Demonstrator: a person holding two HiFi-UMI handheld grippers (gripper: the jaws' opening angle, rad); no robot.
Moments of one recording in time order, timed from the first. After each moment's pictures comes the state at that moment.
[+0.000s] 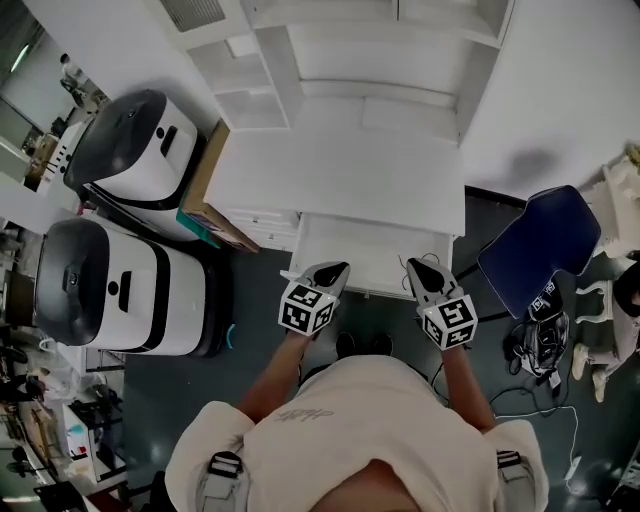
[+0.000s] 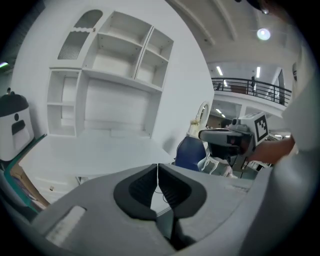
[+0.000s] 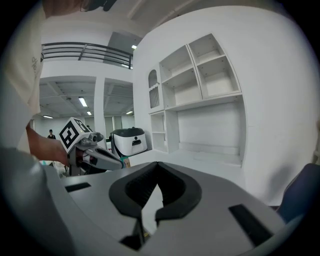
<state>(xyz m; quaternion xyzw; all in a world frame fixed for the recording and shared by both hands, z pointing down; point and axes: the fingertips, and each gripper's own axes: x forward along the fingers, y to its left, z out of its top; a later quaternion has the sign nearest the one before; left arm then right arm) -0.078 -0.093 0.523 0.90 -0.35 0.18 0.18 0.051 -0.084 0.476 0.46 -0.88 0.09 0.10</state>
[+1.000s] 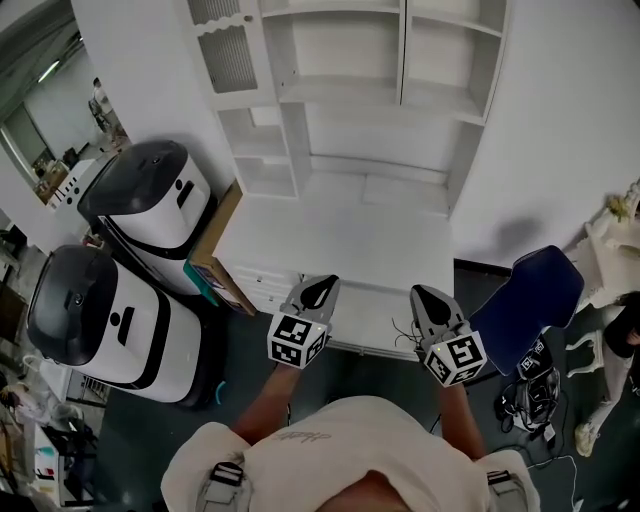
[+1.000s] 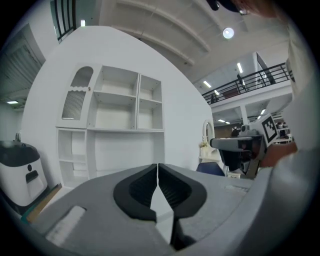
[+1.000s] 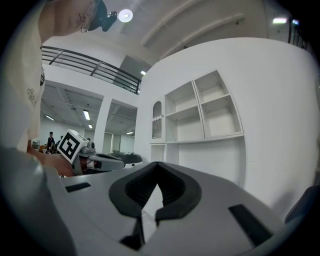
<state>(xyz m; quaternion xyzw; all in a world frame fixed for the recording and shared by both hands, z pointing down) -0.108 -0.105 0.352 0.90 -0.43 0.06 0.00 0.041 -0.066 0.327 0.48 -0.88 -0.02 -0.01</state>
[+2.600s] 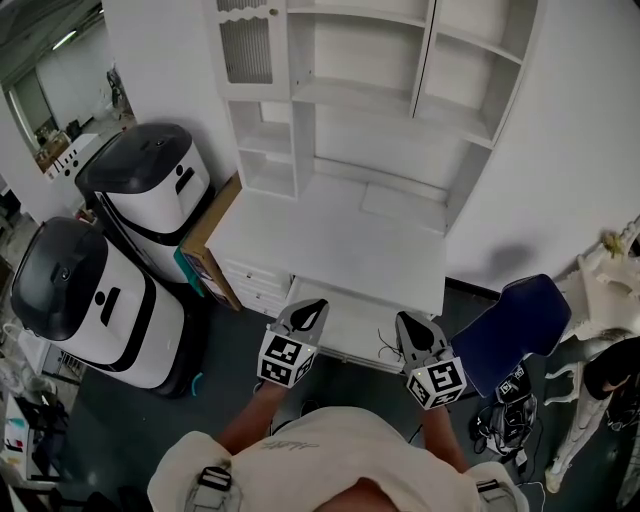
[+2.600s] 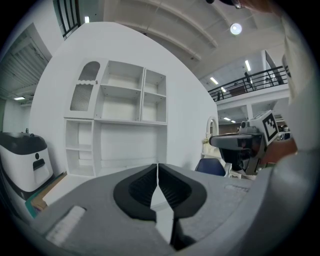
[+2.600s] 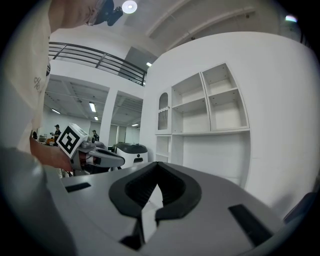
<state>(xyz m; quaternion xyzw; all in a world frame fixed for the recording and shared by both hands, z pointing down) -0.117 -0.081 0.390 0.89 -0.45 0.08 0.03 0.030 -0.053 0.358 0.46 -0.89 -0.02 0.04</state>
